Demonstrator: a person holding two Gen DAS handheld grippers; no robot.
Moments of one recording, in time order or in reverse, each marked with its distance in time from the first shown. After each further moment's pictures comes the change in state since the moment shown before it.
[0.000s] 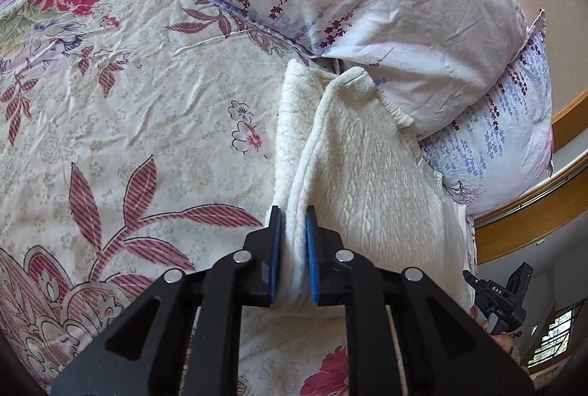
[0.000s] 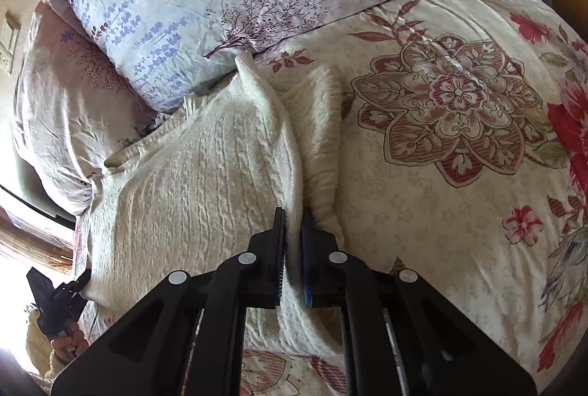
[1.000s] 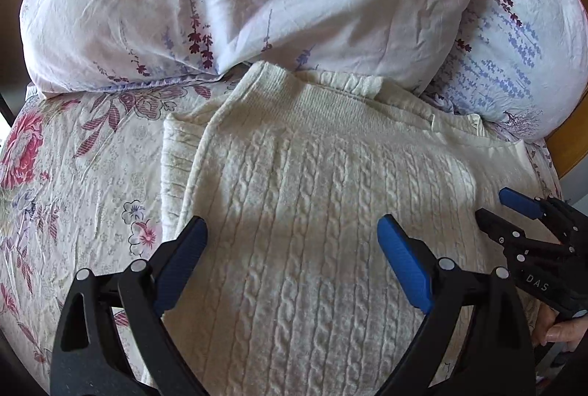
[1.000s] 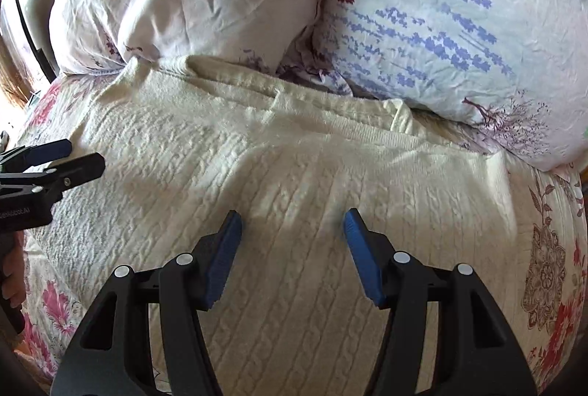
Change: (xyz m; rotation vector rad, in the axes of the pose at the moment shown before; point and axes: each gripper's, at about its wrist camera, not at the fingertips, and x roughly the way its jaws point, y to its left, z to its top) left arm 0.081 -0.109 0.017 0.407 0.079 0.318; right arm 0.082 0.200 -0.025 -0.632 0.055 -0.171
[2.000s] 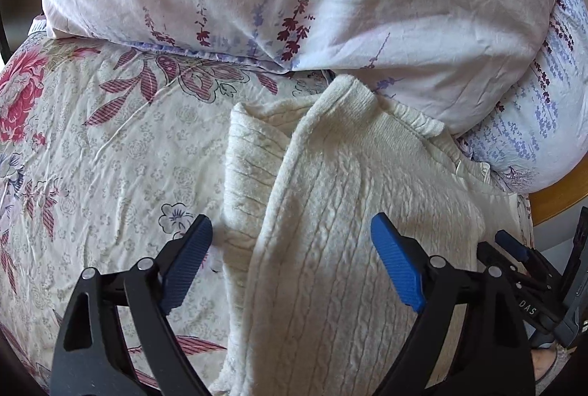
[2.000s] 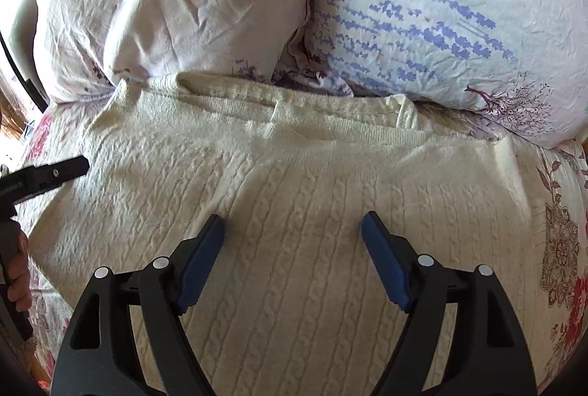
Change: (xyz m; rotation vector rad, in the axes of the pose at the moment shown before) left arm 0.008 0.069 0.010 -0.203 0.029 -0.116; right arm -0.001 0.003 0.009 0.119 -0.039 0.019
